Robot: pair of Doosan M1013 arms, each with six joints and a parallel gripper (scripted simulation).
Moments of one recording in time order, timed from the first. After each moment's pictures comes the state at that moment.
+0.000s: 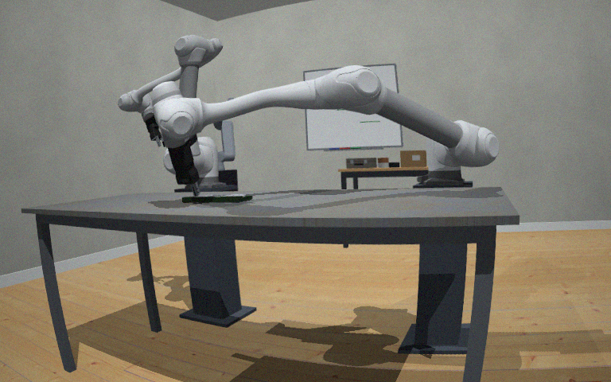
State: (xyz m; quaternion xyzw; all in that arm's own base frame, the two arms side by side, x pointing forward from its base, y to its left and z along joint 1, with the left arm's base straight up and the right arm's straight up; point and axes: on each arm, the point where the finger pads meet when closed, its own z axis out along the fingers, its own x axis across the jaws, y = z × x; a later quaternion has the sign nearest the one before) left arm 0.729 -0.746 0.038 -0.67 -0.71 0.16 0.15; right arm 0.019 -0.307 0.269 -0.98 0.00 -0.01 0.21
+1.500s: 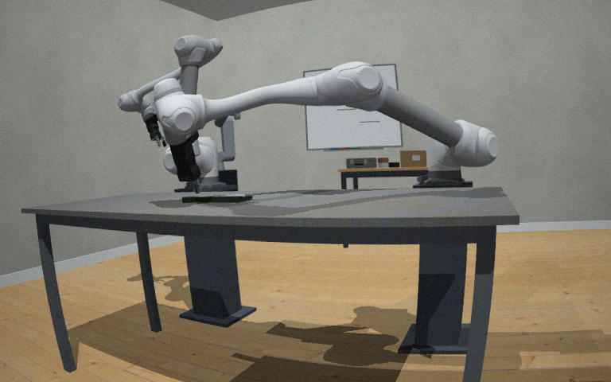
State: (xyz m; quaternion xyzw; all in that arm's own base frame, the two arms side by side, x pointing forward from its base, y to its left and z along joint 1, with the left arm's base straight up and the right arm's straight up) left arm 0.727 -0.739 0.047 -0.67 -0.71 0.16 0.15; right arm 0.019 -0.307 0.269 -0.98 0.00 -0.01 0.21
